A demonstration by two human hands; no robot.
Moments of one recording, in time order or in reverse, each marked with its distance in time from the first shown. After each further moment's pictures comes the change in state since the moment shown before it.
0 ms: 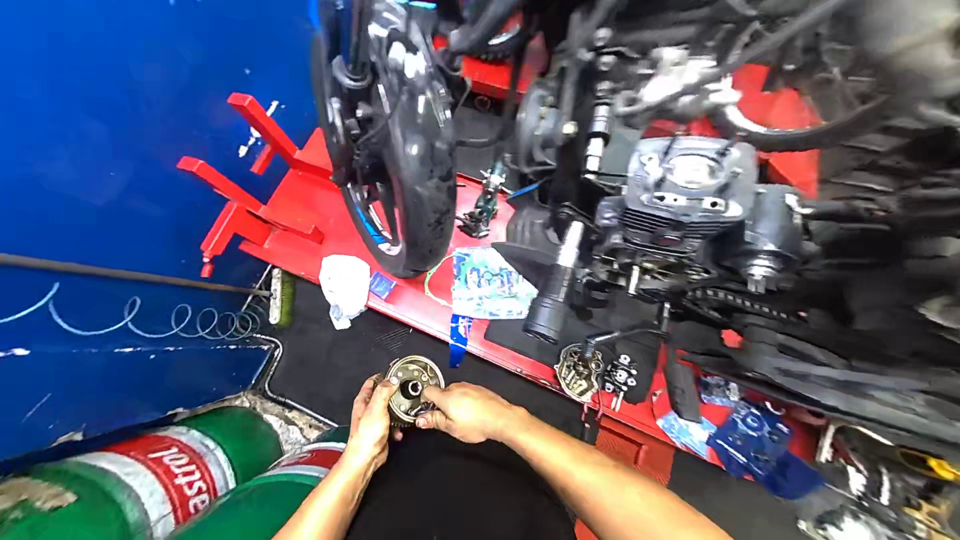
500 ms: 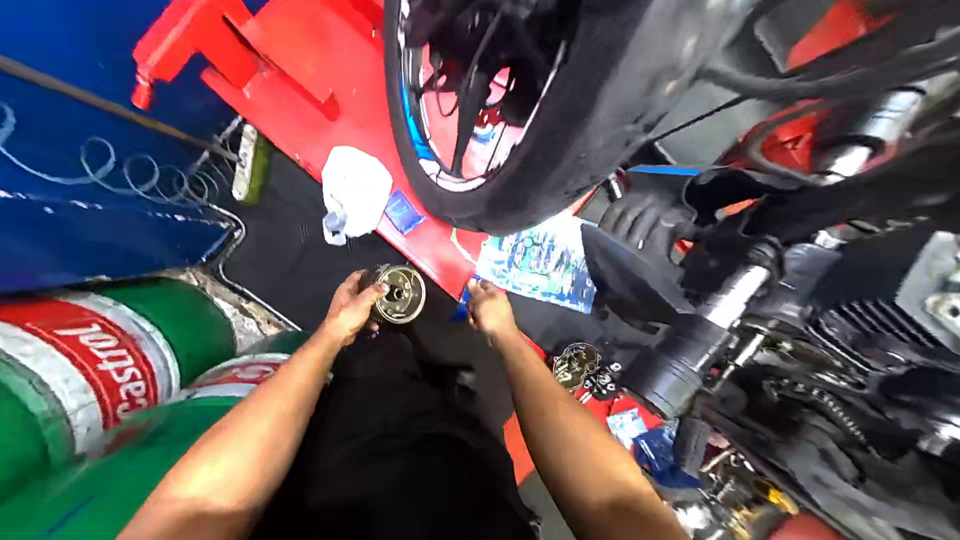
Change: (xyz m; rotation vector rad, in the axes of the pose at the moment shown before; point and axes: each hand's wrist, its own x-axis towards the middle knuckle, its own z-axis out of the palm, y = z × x) left_hand 0.191 -0.007 -0.068 0.123 -0.062 -0.108; right_hand 0.155 0.122 -0.017 0.807 0.534 0.630
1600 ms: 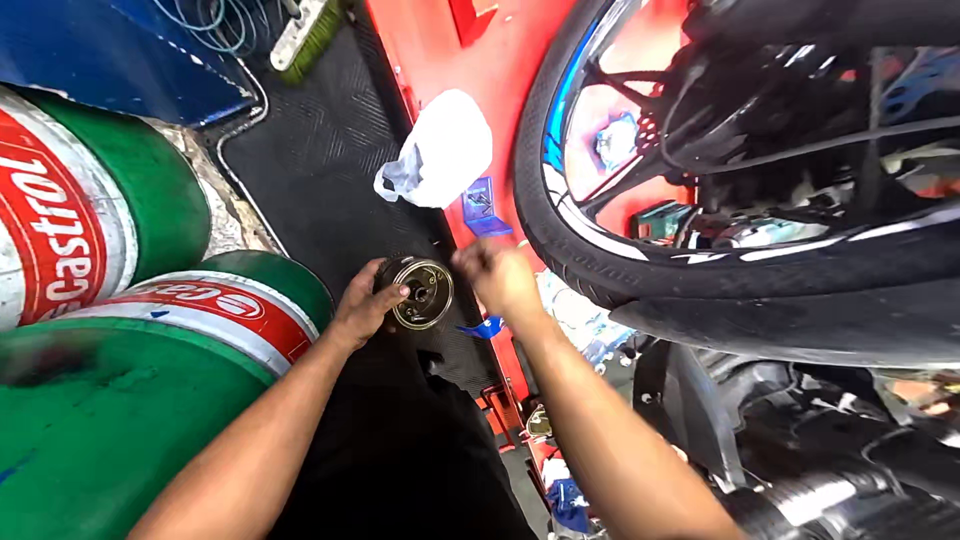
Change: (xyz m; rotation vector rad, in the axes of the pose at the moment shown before) left_hand 0.008 -0.038 -0.051 -0.439 0.089 0.079; right_hand 0.048 -0.160 0.117 -1.043 -0.297 -0.481
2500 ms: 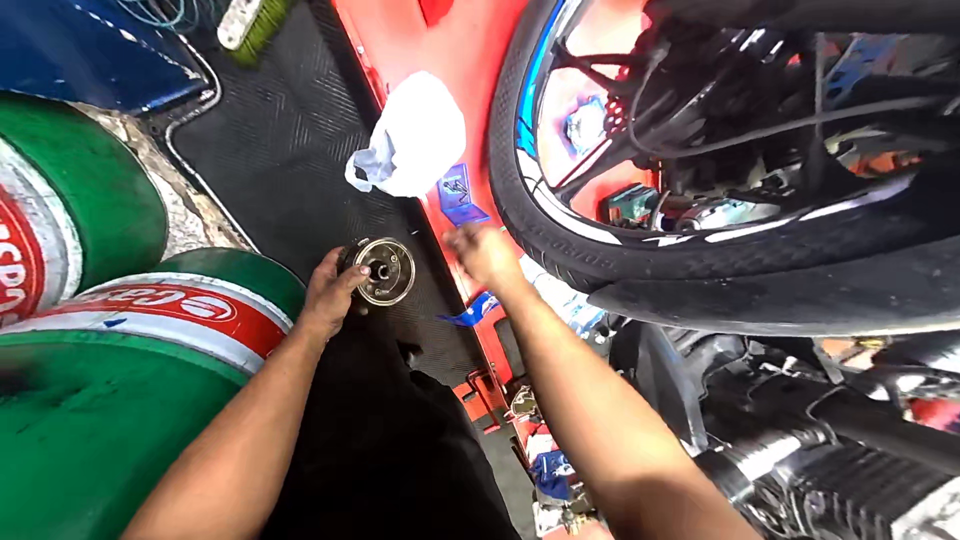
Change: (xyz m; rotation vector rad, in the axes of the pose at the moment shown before) left_hand 0.021 -0.024 -0.020 -0.060 0.129 -0.043; right_hand 0.024 0.019 -0.003 0.042 -0.138 0.122
